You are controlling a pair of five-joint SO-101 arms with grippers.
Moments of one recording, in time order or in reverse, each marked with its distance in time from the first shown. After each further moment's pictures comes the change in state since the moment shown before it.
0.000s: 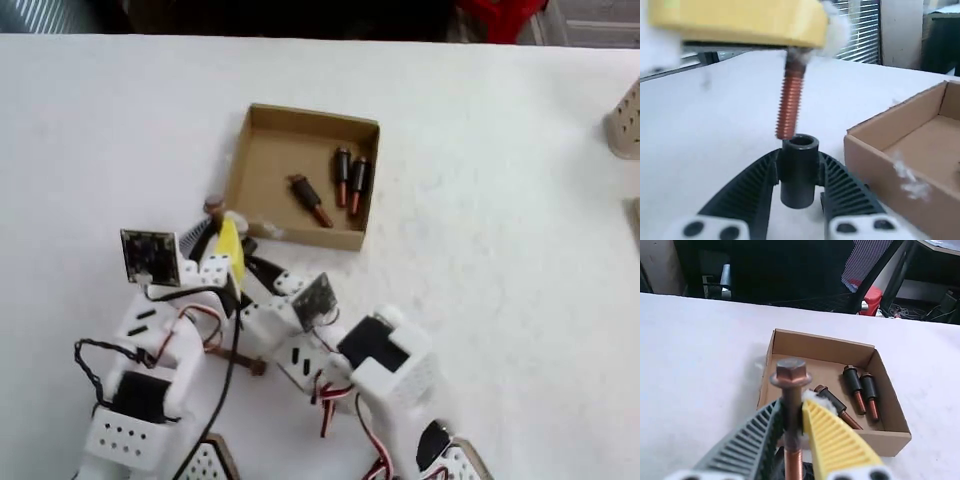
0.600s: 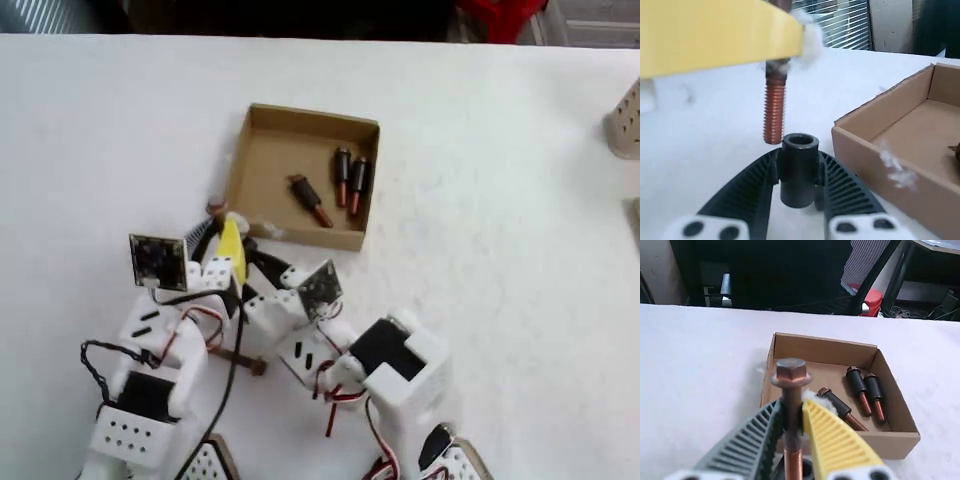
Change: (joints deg) left arm -0.1 0.0 4.5 -7.0 -2.7; right arm 1.0 -3.0 1.3 4.3 -1.8
